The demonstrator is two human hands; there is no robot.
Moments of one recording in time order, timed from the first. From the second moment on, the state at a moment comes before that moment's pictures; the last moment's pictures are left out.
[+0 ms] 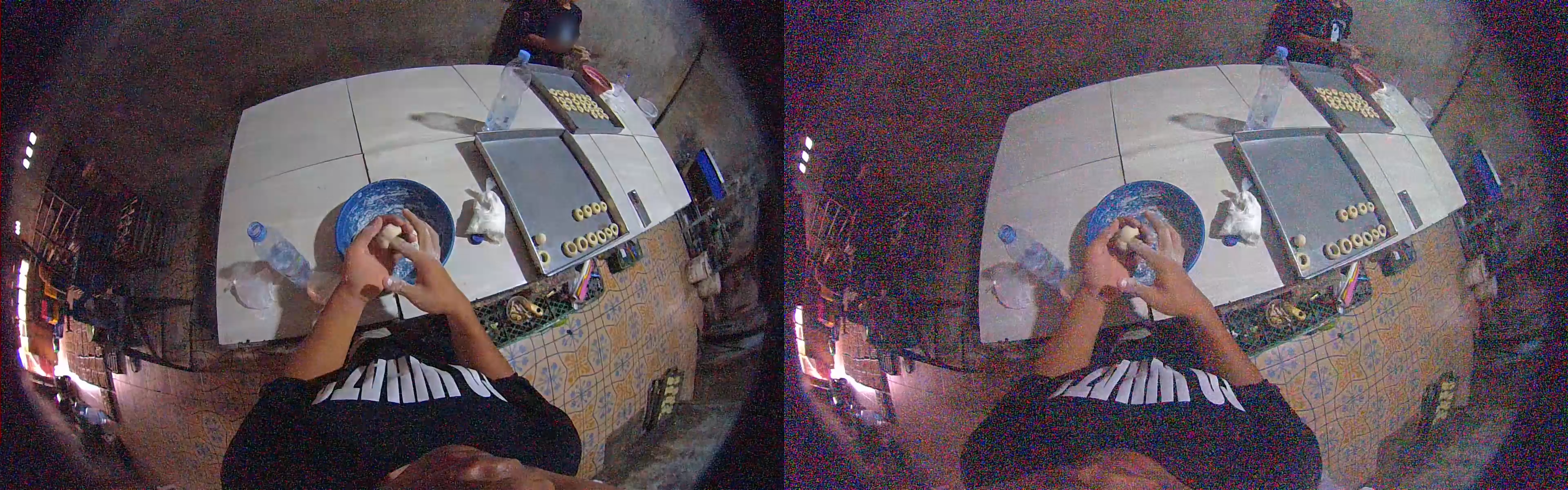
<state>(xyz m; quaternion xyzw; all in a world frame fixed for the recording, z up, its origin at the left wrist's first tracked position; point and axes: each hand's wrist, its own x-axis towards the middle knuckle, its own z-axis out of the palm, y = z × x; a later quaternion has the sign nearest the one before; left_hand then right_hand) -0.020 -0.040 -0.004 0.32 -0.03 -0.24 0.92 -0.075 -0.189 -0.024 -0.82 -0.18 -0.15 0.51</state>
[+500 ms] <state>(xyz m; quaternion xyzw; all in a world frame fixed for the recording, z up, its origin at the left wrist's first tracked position) -0.017 -0.037 -0.005 0.37 -0.04 -0.23 0.90 -0.073 -0.193 -0.029 -0.80 -0.22 -0.14 0.54</state>
